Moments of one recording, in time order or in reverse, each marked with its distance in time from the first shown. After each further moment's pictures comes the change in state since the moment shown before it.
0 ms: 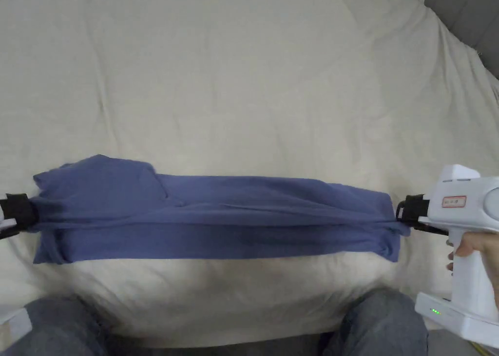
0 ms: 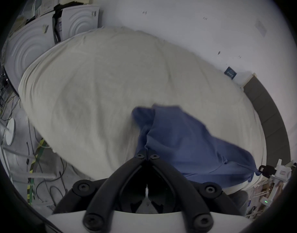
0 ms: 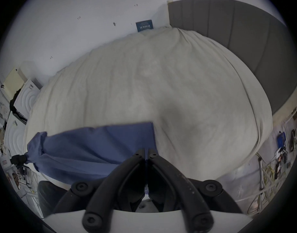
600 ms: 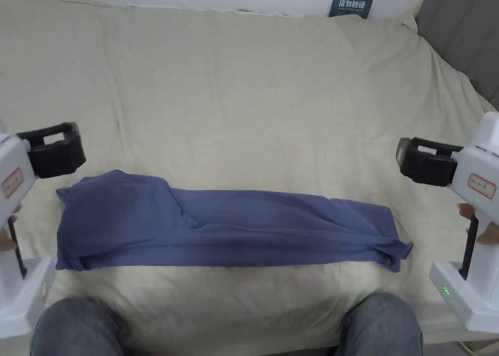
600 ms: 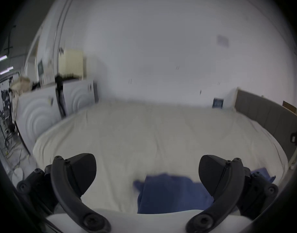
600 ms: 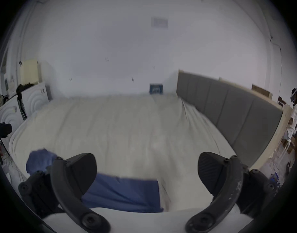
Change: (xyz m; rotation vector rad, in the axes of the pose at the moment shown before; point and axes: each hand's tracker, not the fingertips) left arm 0.071 0.004 0.104 0.721 0.041 -0.291; right arm -0.064 0.006 0.137 0.627 -0.039 0.225
